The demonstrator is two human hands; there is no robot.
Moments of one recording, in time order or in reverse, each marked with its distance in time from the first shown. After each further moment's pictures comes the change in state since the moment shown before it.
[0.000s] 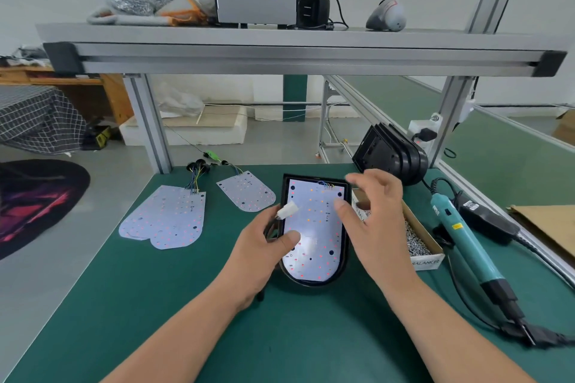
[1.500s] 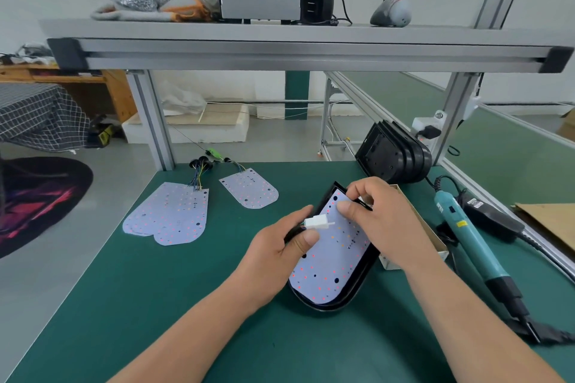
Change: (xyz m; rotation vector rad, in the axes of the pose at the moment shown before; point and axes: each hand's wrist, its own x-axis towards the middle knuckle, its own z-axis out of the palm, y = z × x) left_hand -0.008 0.003 0.010 0.263 -0.097 0.172; right_hand 0.018 -0.019 -0.024 -0.051 -0.297 0.142
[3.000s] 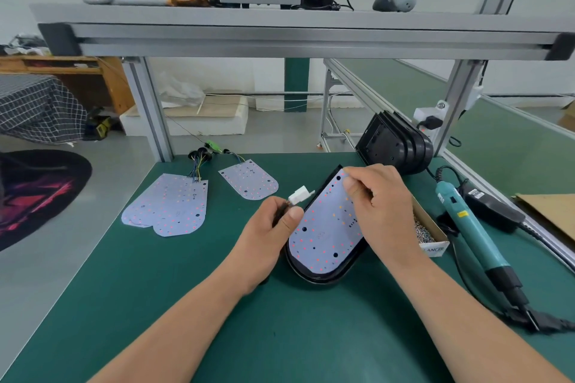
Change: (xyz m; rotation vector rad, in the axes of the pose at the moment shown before) left_hand 0.005 -0.004 -0.010 -0.195 0.084 -0.143; right_hand 0.002 0.015 0.025 -0.094 0.319 -0.255
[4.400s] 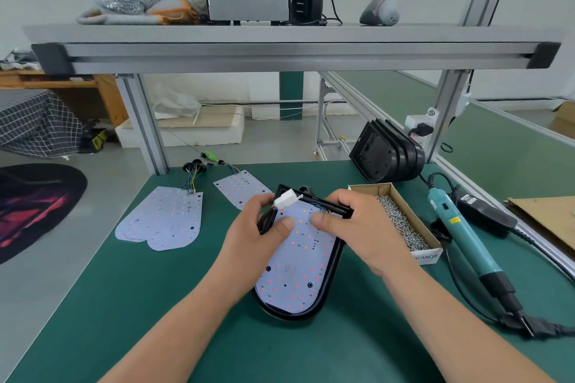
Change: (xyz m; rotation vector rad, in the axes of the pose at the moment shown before) left_hand -0.005 0.025 -0.006 0.091 0.113 0.069; right_hand 0.000 -0.010 -0.001 0.419 -0.413 0.335
